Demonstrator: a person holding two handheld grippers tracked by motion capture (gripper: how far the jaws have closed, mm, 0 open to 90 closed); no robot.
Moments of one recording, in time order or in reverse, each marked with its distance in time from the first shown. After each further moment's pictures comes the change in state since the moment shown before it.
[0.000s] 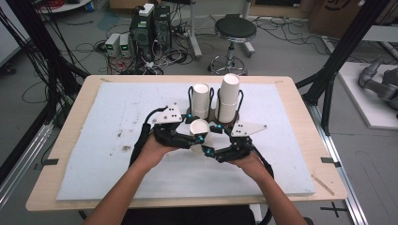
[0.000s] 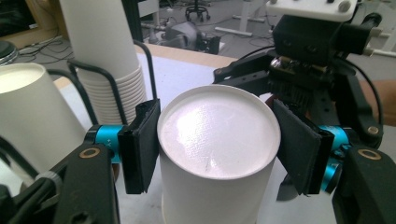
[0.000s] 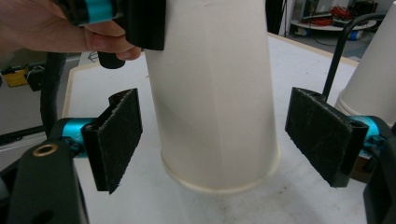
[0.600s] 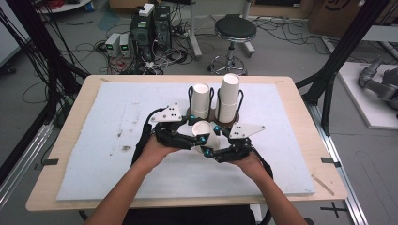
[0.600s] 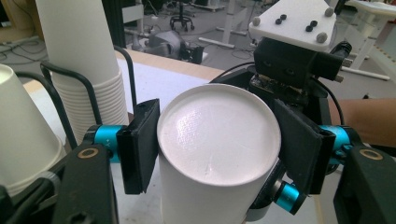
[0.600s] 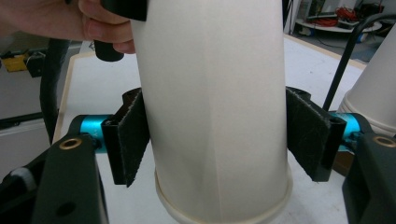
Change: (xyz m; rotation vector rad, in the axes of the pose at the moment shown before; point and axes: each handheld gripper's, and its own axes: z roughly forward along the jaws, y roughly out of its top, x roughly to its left) left arm 0.001 -0.001 0.000 -0.026 -0.068 -0.056; right arm 0.000 -0.002 0.001 0.029 0.016 -0.056
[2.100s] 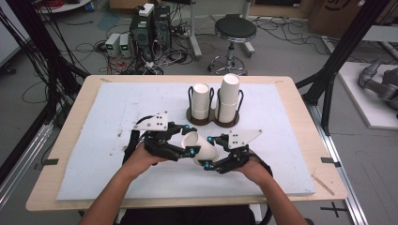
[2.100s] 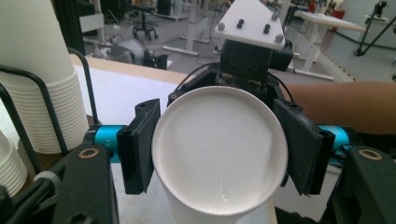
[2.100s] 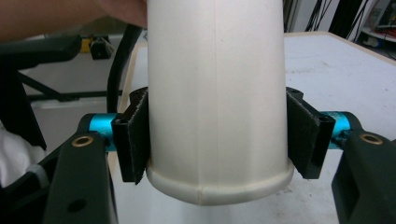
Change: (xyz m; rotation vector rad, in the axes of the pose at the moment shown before) left arm -0.011 -0.013 -0.028 -0.018 -0.145 0.020; right arm 0.016 0.000 -0.001 0.016 0.210 -0.090
